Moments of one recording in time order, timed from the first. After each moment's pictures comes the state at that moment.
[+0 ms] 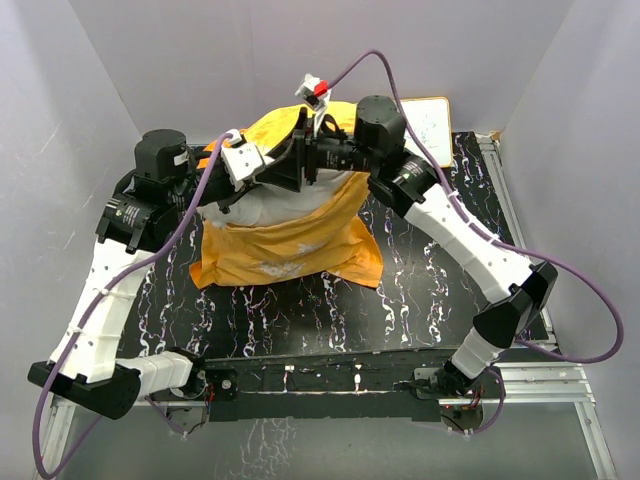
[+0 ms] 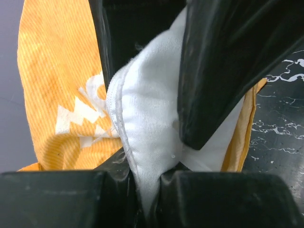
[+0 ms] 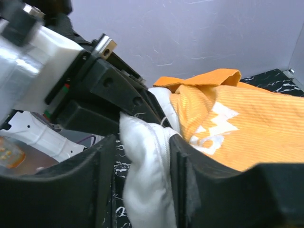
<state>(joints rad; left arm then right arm) -0.37 1.20 1.61 -0.81 0.54 0.66 0.73 1.64 1.84 -0.16 -0.71 0.26</state>
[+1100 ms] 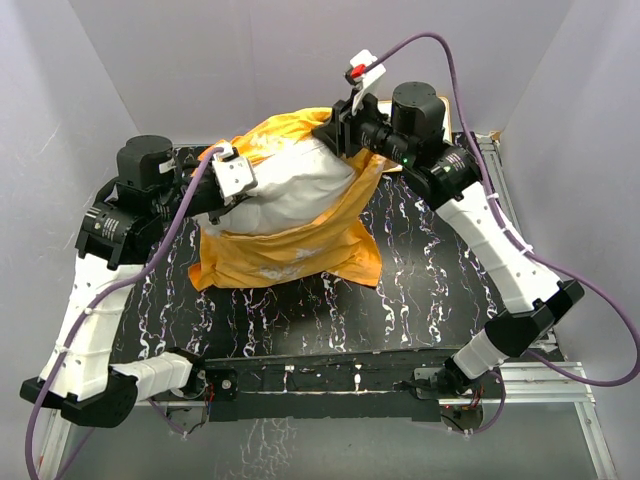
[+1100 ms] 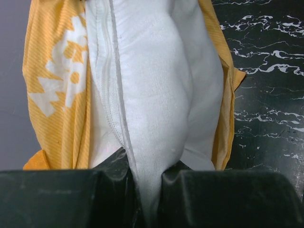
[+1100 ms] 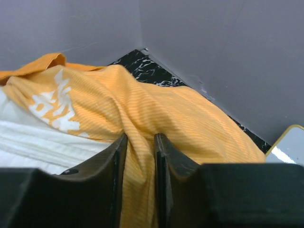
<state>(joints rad) -0.37 1.16 1.68 -0.94 0.59 0.71 0.59 1.54 1.89 -0.42 -0.30 -0.03</state>
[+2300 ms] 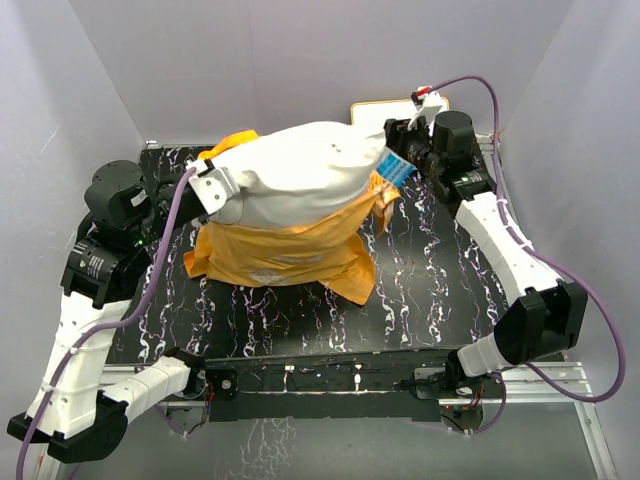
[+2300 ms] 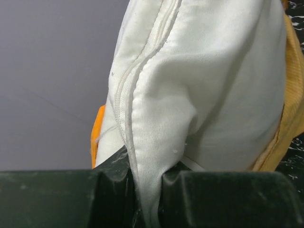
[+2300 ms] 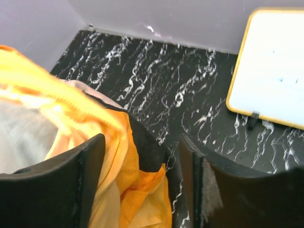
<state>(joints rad) -0.38 0.98 1.53 -0.70 0.49 0.72 0.25 1.47 1.41 -0.18 -0.34 0.27</state>
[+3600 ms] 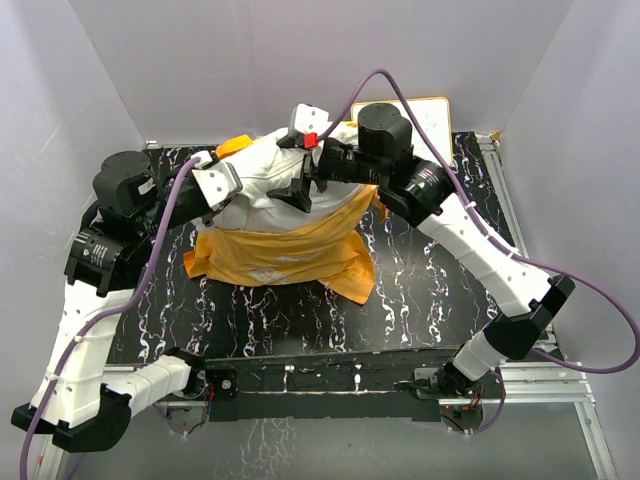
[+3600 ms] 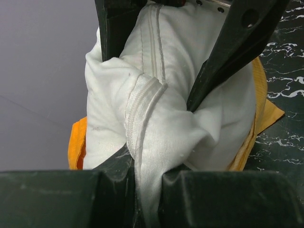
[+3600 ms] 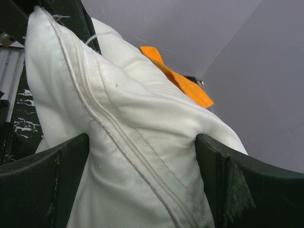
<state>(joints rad) -0.37 1.03 1.55 -0.74 0.57 0.65 0.77 1.56 1.86 -0.40 -0.58 -0.40</state>
